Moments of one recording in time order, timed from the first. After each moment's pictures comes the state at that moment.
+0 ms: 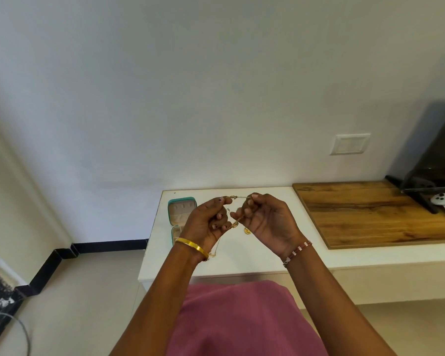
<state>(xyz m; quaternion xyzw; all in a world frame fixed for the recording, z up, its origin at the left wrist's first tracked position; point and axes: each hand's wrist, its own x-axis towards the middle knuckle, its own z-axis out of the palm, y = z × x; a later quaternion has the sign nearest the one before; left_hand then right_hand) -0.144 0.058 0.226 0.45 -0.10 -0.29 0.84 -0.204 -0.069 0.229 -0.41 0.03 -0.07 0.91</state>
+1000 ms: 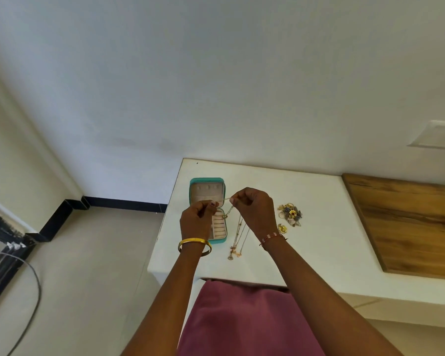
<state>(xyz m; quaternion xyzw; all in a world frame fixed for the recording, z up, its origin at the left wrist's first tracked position) -0.001 0.070 0.086 0.80 0.03 -0.05 0.60 -0.027 -0.052 0.115 -0.85 0.18 -0.15 0.48</state>
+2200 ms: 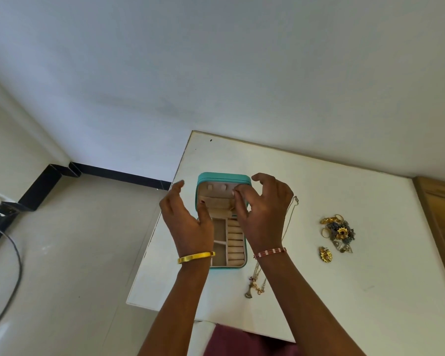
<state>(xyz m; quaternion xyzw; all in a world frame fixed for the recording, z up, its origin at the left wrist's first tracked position) 0.081 0.055 0.002 0.81 0.13 0.14 0.55 0.075 -0.053 0.006 -0.92 0.07 -0.35 0.15</state>
